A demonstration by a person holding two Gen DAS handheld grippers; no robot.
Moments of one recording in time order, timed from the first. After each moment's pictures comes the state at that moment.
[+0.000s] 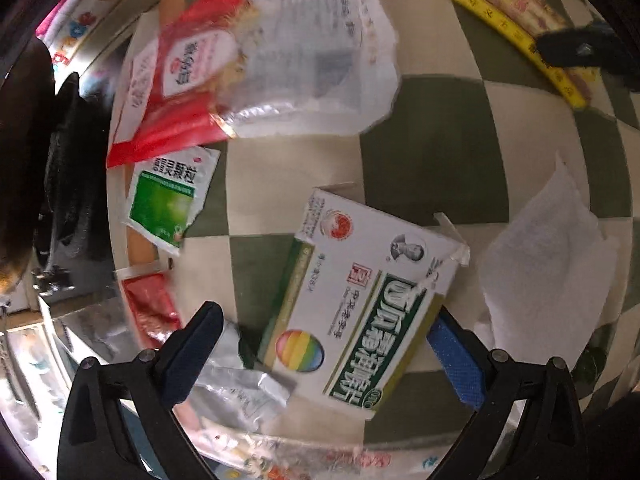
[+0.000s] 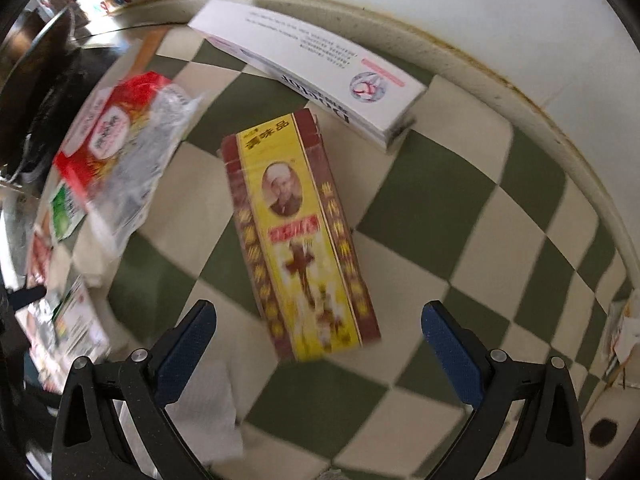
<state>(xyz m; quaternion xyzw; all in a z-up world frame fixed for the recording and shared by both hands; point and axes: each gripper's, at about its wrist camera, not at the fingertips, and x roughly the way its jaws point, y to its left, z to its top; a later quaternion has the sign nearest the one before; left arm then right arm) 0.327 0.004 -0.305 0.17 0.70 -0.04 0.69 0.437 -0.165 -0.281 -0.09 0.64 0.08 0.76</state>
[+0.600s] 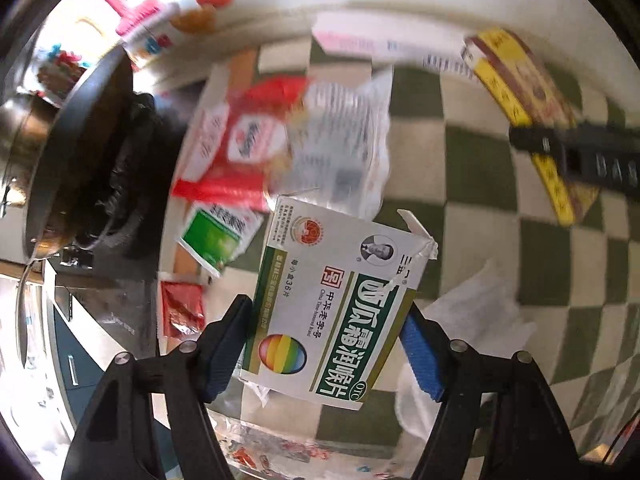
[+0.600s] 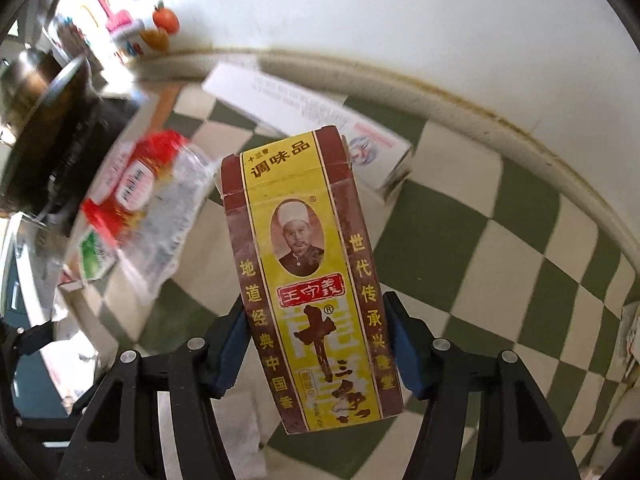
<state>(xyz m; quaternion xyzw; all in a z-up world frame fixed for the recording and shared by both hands) 0.320 -0.019 -0.211 0.11 0.62 0.03 0.78 0.425 -0.171 -0.237 -0.02 0.58 0.11 0.81</state>
